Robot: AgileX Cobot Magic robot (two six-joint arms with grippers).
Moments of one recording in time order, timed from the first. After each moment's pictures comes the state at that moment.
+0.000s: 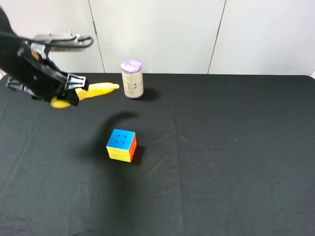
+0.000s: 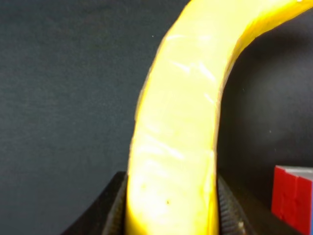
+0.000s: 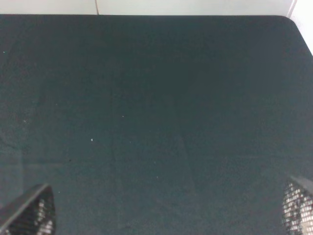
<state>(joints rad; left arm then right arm) -0.35 1.54 -0.87 0.05 0.40 -0.25 0.08 -0.01 -0.49 -0.08 1.03 0.07</state>
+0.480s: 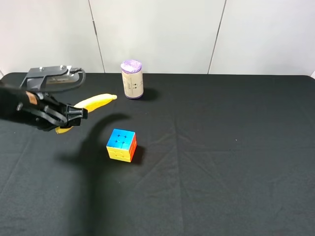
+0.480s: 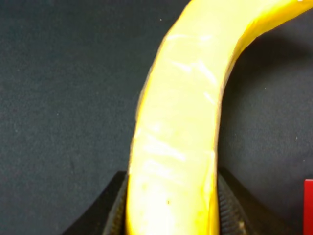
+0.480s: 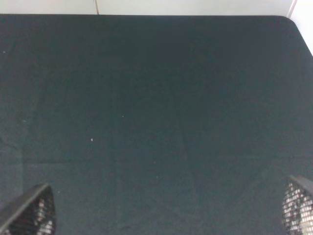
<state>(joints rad) -0.35 1.54 -0.51 0.05 -0.15 -0.29 0.08 -0.01 -0.49 -0.08 1.03 0.07</state>
